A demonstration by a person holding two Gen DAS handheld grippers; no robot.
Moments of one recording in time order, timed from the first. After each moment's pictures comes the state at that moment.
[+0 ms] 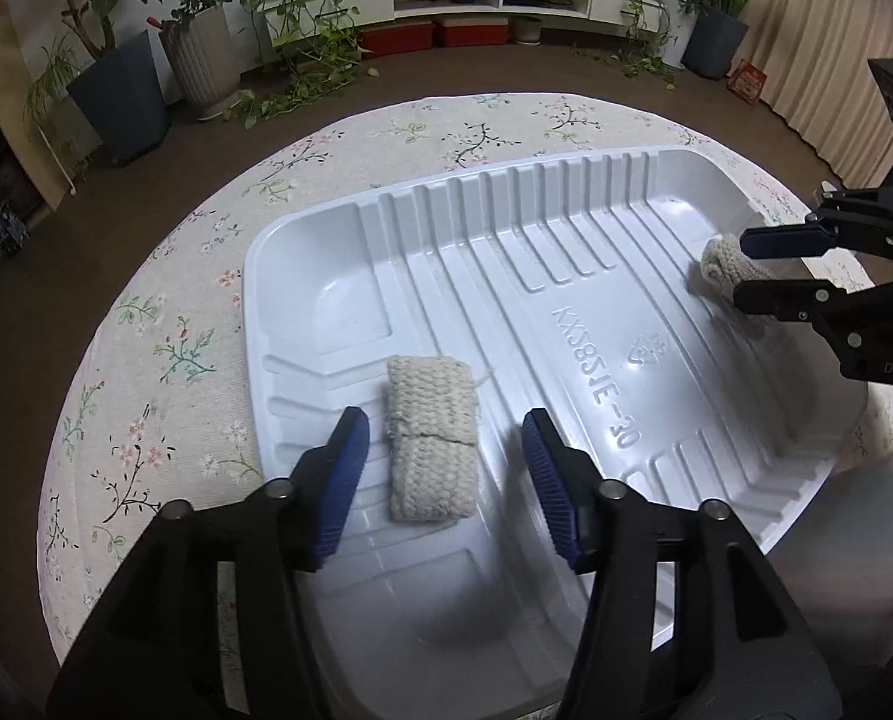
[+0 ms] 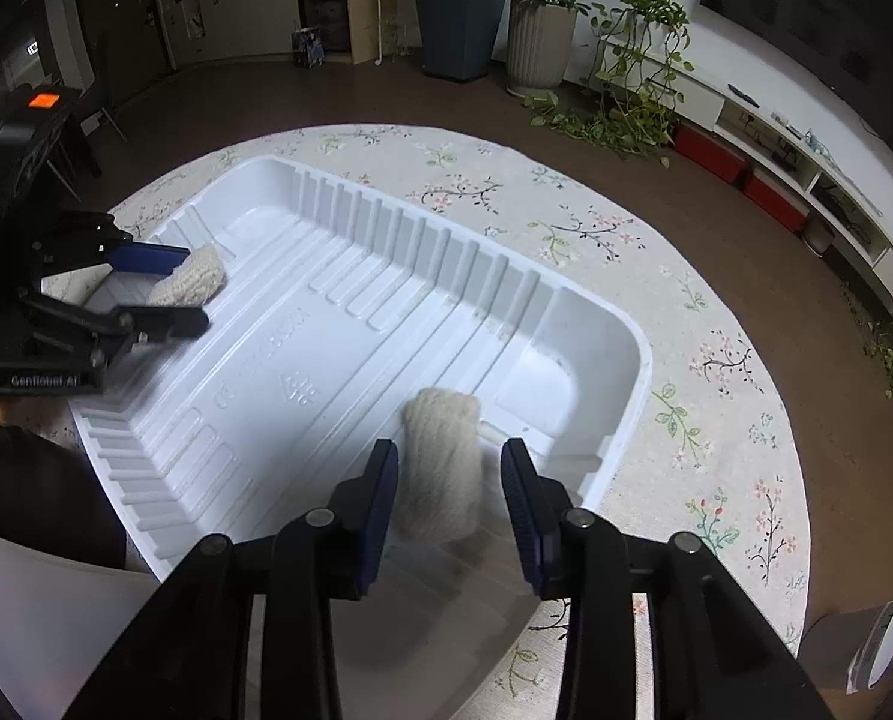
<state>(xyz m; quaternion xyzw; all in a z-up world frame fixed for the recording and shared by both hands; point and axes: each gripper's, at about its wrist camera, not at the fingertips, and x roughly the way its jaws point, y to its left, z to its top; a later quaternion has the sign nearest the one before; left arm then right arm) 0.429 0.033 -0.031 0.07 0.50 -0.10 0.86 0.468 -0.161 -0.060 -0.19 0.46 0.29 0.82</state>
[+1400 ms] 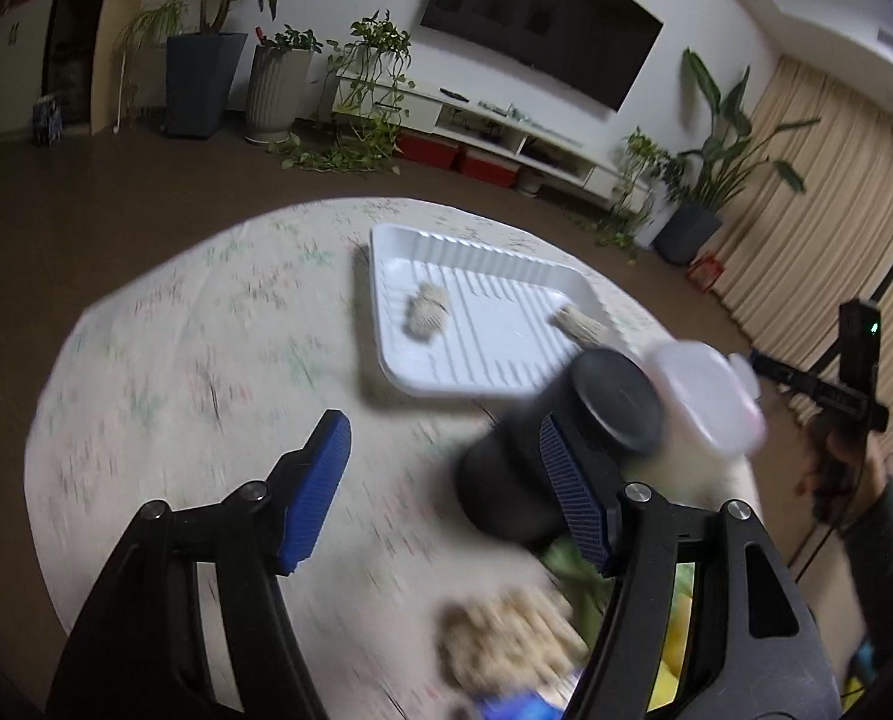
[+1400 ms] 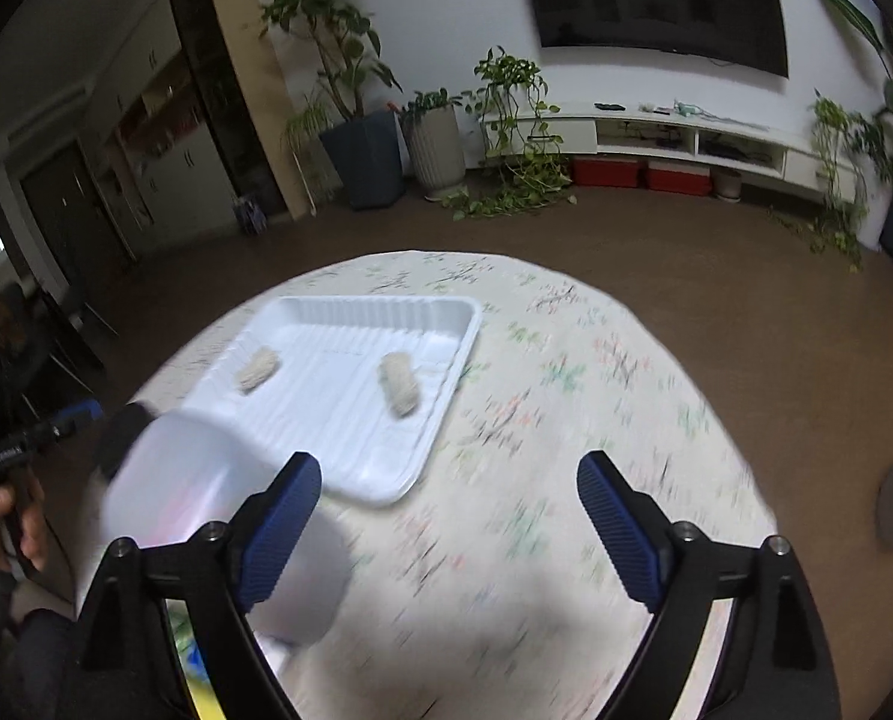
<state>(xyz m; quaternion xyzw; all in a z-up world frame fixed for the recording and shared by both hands) 0.217 0.123 0.042 -0.15 0.37 -0.11 0.91 0.331 -0.305 0.015 0.02 0.38 0.24 0.89</state>
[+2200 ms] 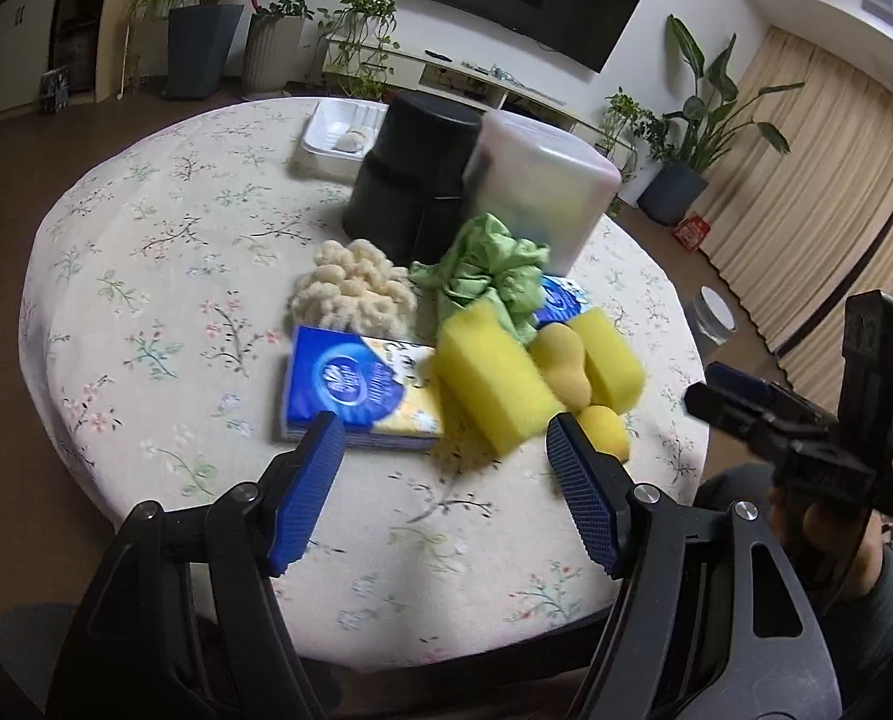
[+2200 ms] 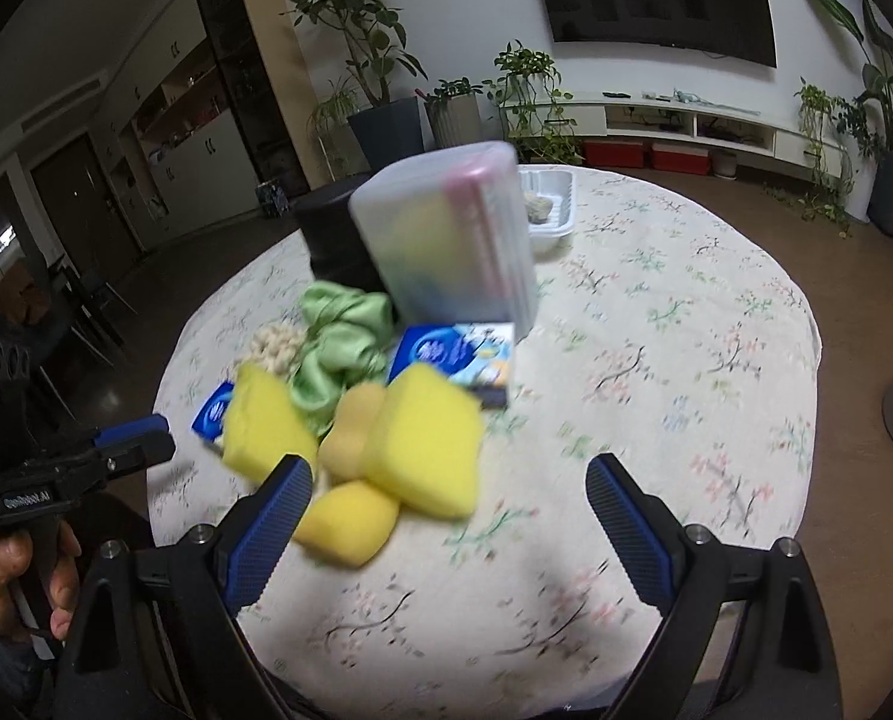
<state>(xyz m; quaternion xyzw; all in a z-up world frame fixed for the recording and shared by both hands) 0.052 0.029 -0.006 -0.13 0.40 -0.11 0.90 0.097 -0.240 -0.038 0.01 0.38 0.23 0.90</state>
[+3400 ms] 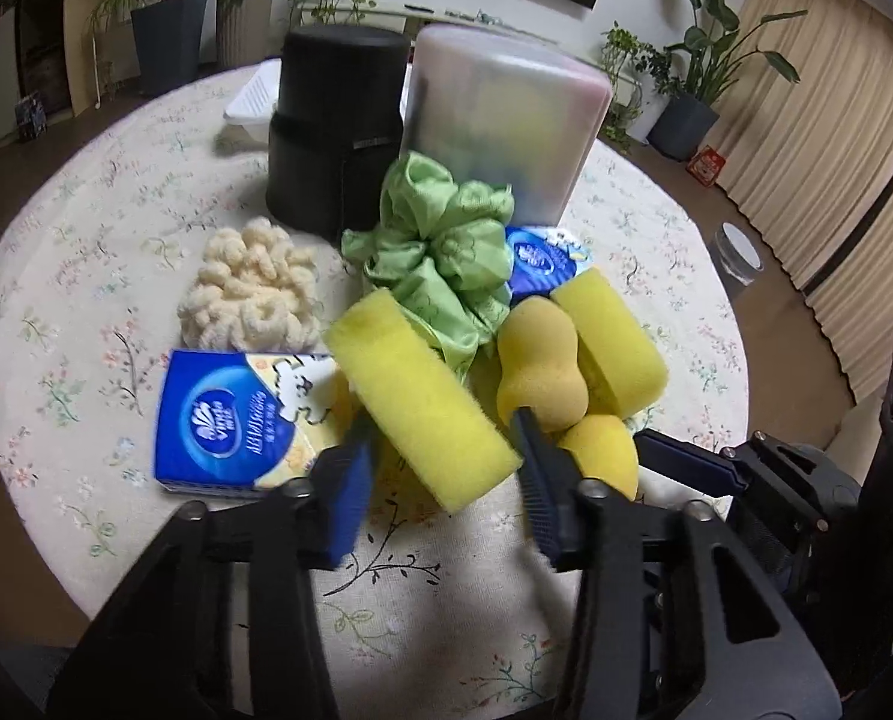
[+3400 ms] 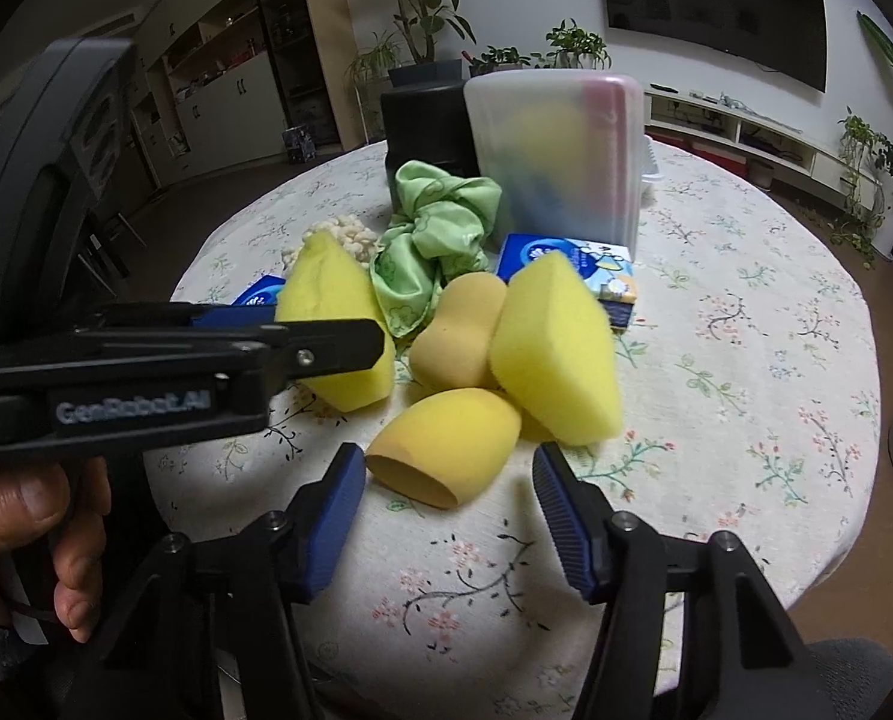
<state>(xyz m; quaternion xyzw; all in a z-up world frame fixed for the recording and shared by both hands) 0.103 -0.024 -0.029 -0.08 0.46 -0.11 0.88 0.071 -0.181 -0.079 -0.05 0.39 0.26 0.88</state>
